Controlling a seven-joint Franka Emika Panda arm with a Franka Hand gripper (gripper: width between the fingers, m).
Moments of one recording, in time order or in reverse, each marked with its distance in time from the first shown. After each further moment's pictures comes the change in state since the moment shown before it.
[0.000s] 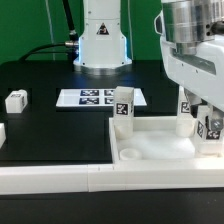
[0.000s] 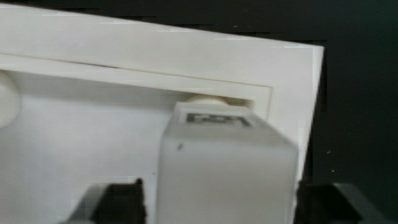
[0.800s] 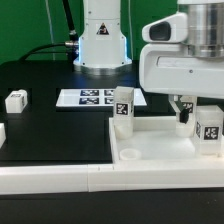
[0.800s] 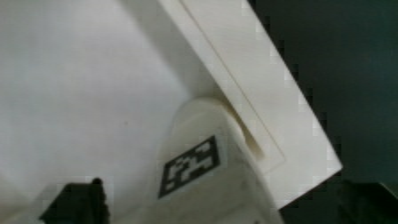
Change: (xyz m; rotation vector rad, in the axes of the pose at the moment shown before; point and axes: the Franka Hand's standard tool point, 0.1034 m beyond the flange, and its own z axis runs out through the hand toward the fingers) arm -0.015 0.000 0.006 -0.090 0.087 -1.016
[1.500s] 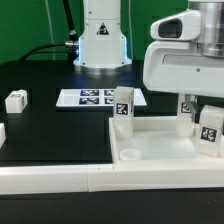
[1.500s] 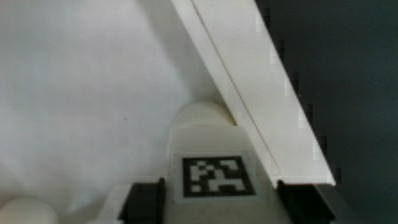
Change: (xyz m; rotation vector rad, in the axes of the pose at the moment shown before) arm 0.000 0.003 0.002 -0.010 0.001 0.132
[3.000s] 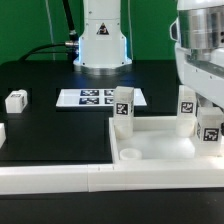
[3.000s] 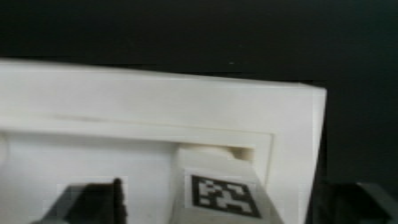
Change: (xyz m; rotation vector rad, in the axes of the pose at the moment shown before) arm 0.000 -0.006 0.003 0.096 -0.050 0.676
